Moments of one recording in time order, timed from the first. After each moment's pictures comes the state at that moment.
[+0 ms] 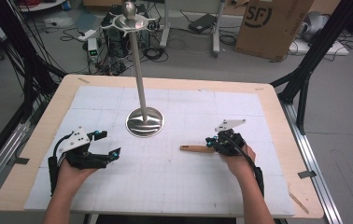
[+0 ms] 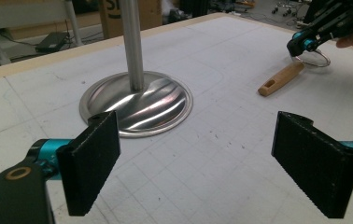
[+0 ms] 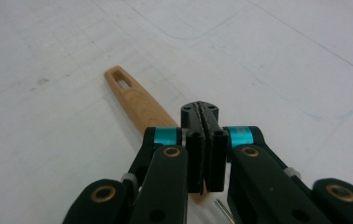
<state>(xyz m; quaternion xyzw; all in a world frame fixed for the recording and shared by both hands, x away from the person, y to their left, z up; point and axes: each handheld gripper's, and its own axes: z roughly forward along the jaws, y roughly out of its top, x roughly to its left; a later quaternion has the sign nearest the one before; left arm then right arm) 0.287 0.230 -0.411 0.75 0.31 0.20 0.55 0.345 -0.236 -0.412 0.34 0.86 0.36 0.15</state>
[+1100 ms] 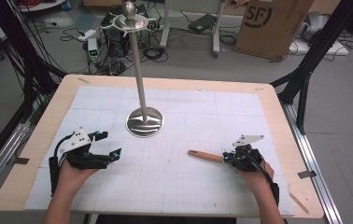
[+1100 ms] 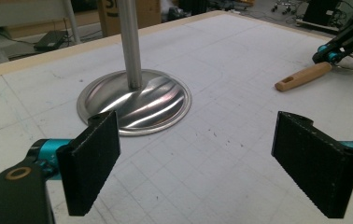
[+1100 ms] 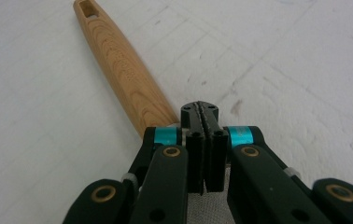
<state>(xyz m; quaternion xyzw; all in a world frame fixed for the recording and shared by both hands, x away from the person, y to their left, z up) 0.287 0.228 -0.412 0.75 0.31 0.20 0.55 0.303 -0.285 -0.433 0.38 0.86 0.32 0.14</state>
